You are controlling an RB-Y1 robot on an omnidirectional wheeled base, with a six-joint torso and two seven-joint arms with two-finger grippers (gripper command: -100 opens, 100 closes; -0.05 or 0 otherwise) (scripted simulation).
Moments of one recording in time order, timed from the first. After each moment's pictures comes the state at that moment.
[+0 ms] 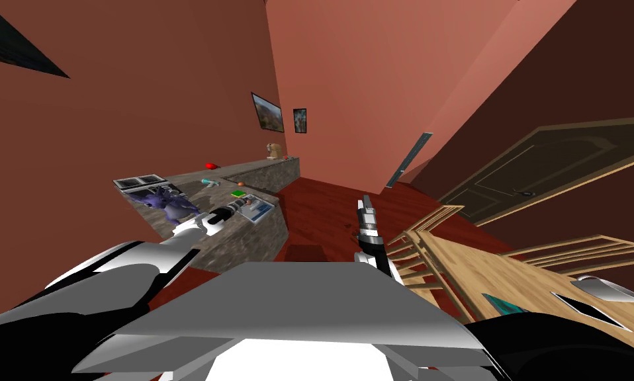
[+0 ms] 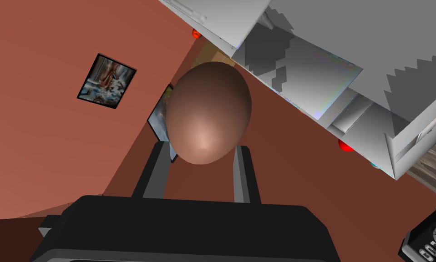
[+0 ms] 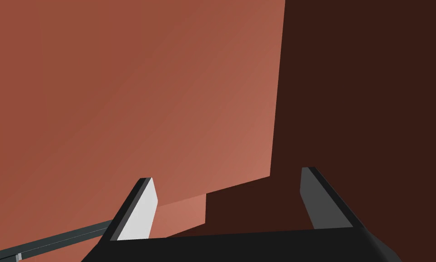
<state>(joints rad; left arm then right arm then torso) -0.45 0.86 -0.16 -0.48 -0.30 -0.45 0.10 0.53 -0.03 0.05 -2.21 0.05 -0.47 0.16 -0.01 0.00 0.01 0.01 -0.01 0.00</state>
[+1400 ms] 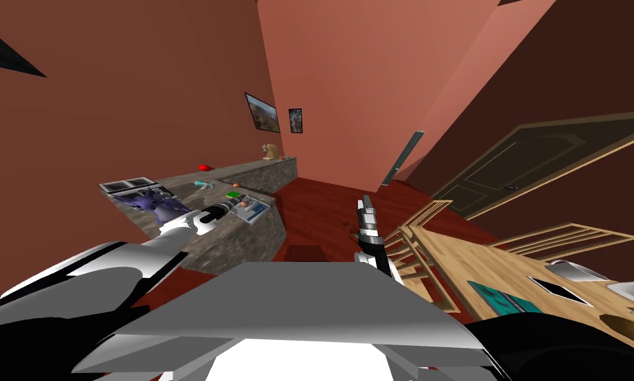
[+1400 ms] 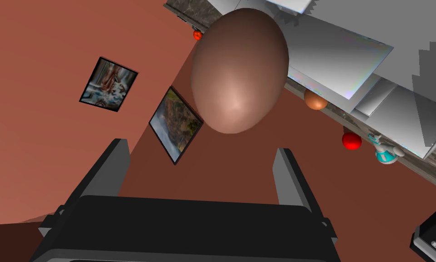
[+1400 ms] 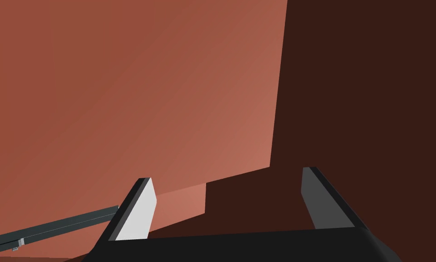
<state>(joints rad) -0.44 0.94 -0.21 -0.53 -0.31 -0.41 0.21 0.53 -0.03 0.05 -2.21 0.05 -0.47 0.16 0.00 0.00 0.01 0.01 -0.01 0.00</state>
